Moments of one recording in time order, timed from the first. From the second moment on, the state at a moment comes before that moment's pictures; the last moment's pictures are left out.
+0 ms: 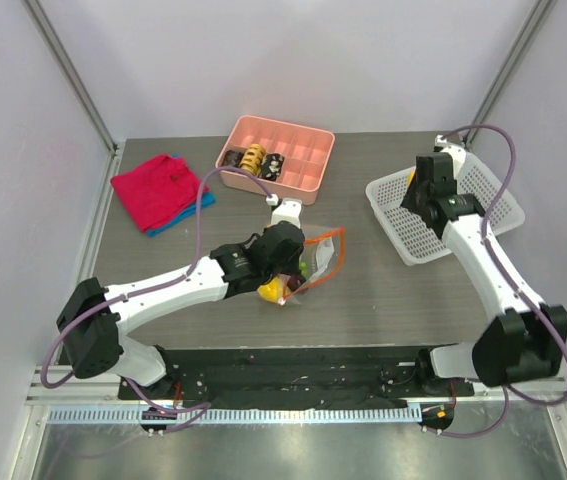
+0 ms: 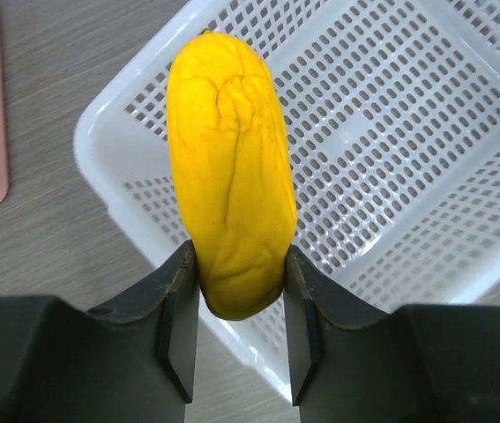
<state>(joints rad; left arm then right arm) -1.01 1.45 1.10 -0.34 -0.41 -0.57 0.16 1.29 1.16 -0.55 0.37 0.39</state>
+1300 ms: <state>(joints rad) -0.97 1.37 1.19 -0.42 -0.31 -0.50 0.77 1.13 1.04 -0.57 0.25 0.44</state>
